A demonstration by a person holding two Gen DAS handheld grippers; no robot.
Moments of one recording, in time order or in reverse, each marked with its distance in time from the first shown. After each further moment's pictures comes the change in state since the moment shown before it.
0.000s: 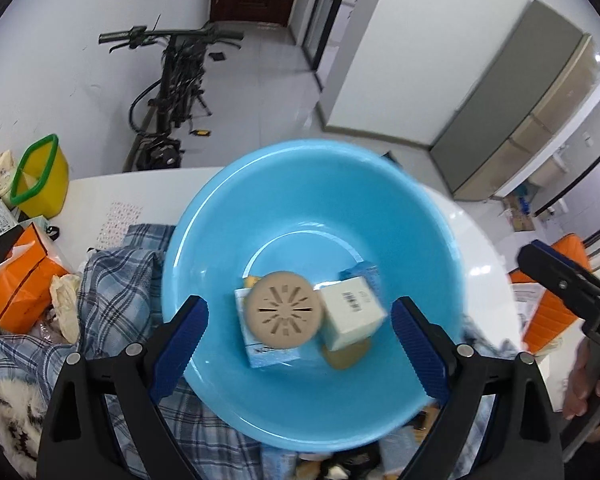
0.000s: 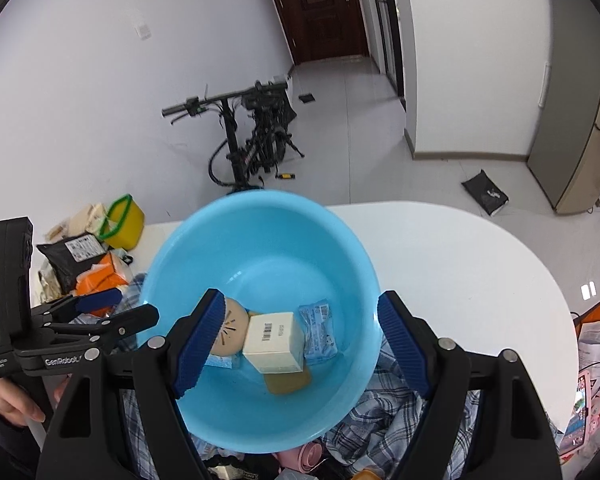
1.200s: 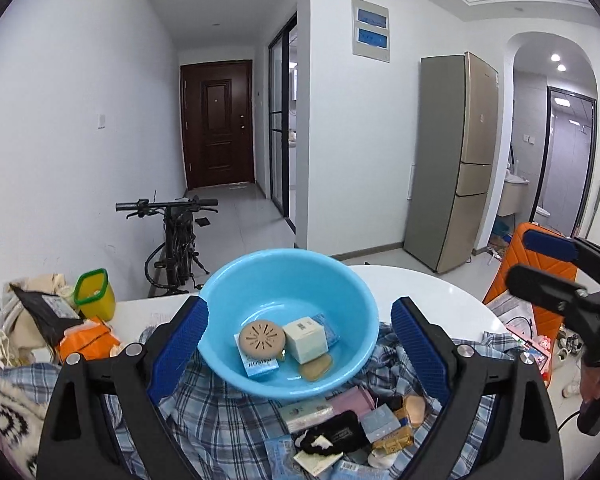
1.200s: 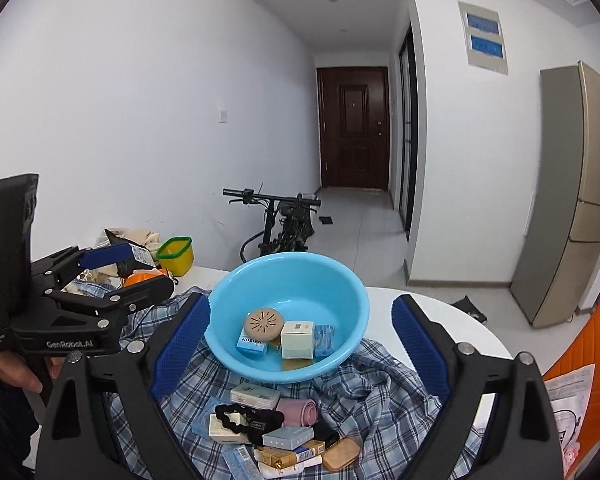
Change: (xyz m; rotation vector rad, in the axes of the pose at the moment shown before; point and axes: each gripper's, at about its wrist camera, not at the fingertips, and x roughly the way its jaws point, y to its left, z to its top) left arm -0.172 -0.065 -0.181 0.295 -0.580 0.049; right arm -0.193 0.053 -0.163 -0.256 -0.474 -0.009
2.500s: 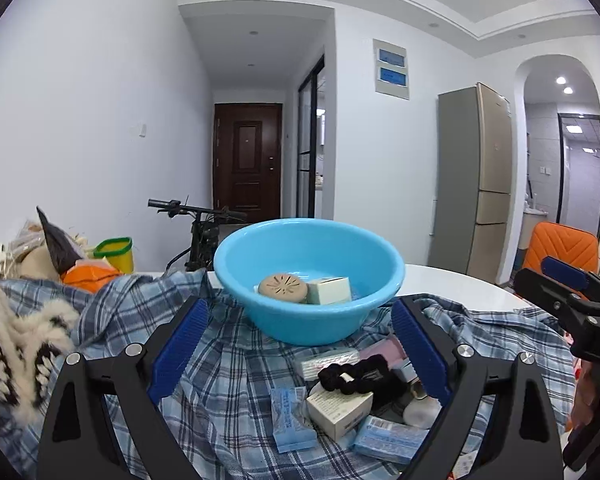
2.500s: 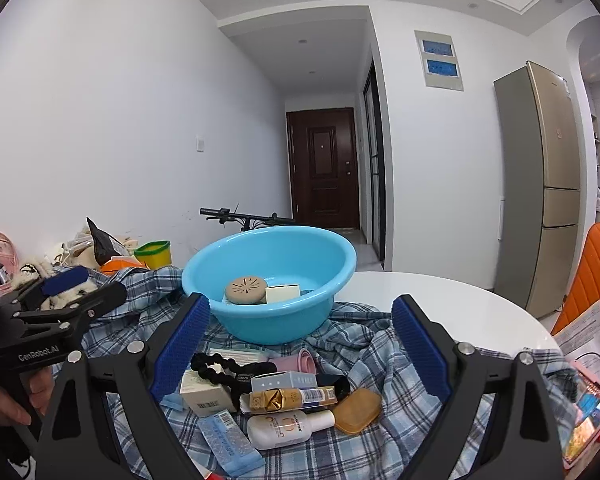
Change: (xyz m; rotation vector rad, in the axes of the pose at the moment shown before) left arm -0.009 0.002 -0.183 -0.047 -0.222 0.096; right arm 0.003 0.018 -0.174 0.051 -0.220 -0.109
